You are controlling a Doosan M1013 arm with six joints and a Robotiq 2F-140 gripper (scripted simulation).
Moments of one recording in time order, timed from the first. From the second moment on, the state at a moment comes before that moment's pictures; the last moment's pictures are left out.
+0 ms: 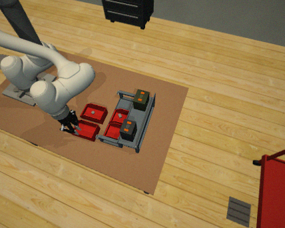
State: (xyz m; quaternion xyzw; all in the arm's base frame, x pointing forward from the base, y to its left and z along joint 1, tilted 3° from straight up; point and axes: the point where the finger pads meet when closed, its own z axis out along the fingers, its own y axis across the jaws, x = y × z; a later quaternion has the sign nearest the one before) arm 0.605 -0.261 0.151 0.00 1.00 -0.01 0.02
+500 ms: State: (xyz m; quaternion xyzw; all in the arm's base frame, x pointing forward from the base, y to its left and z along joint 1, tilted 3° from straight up) arm 0.604 -0.260 0.169 0.00 1.00 -0.01 0.02
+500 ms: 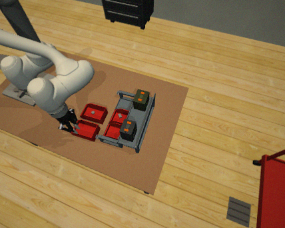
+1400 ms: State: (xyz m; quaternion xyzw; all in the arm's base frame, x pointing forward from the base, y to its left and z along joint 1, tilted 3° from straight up) arm 0.603 -0.260 0.179 0.00 1.00 -0.01 0.02
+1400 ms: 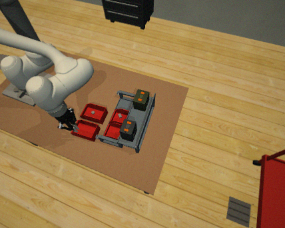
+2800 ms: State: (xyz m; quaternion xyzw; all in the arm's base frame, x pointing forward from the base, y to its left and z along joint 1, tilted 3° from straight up) arm 0.607 -0.128 0.192 0.00 1.00 -0.01 0.02
